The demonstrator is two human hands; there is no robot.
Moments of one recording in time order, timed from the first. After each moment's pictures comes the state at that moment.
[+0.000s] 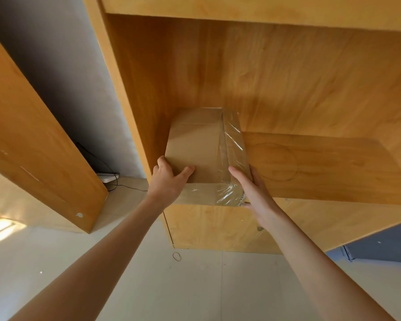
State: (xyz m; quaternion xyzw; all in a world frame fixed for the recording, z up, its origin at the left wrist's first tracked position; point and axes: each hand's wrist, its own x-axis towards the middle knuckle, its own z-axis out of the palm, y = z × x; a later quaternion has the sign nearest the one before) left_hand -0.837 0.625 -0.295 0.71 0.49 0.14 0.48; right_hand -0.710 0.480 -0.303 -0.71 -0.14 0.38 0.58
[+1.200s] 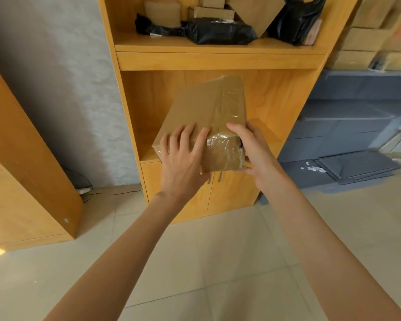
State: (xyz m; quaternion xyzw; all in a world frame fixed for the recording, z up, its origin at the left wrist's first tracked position) left_hand -1.072 0.348 -0.114 0.93 0.12 0.35 0.00; right_hand -1.004 0.215 -0.050 -0.72 -0.08 0.21 0.66
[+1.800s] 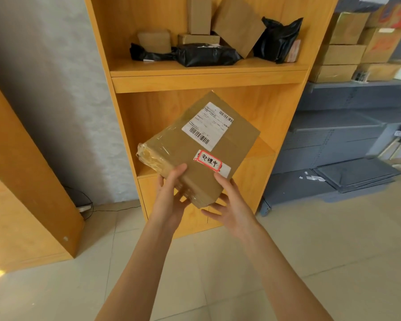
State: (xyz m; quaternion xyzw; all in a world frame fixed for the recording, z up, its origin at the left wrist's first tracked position) left_hand -1.094 0.308 -0.108 0.41 0.23 0.20 0.86; right_hand -1.032 0.186 -0.120 -0.54 -0.03 0.36 0.76
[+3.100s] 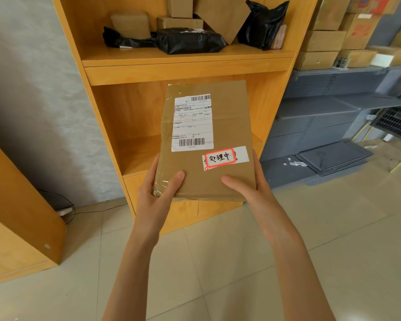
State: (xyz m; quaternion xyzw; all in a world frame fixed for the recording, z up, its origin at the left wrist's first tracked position) left_hand -1.107 0.328 -0.104 0.65 0.15 0.26 0.70; right_hand -1.029 0.158 -0.088 -0.68 -0.17 0.17 0.69
